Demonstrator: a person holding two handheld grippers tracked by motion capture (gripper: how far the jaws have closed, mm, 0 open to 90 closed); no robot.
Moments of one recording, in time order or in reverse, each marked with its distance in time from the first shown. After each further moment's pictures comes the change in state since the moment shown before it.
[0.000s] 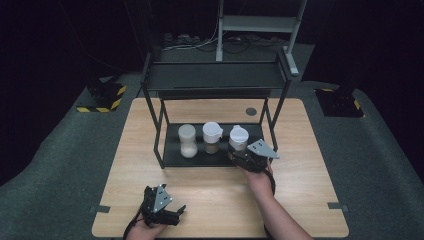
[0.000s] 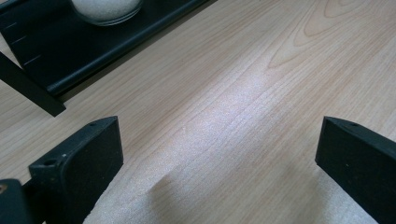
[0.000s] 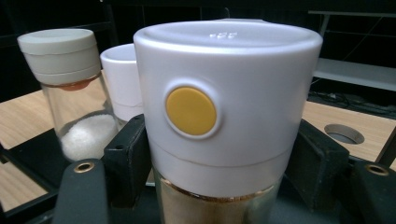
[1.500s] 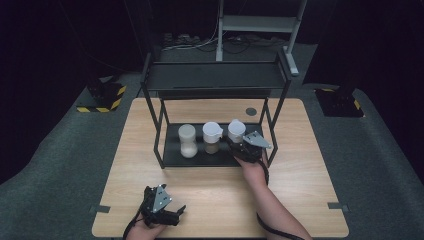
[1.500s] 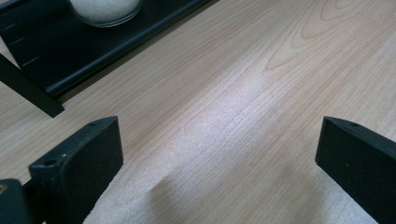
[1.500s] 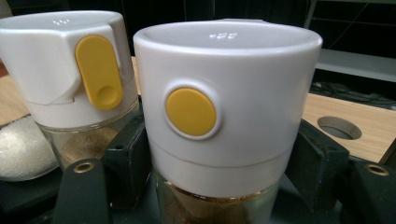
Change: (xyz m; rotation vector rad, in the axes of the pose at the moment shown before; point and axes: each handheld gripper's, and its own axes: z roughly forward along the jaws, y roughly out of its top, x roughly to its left) left arm 0.001 0.000 -0.001 -0.006 -0.008 -0.001; right arm -0.015 -0.010 0.043 0.041 -0.060 0.002
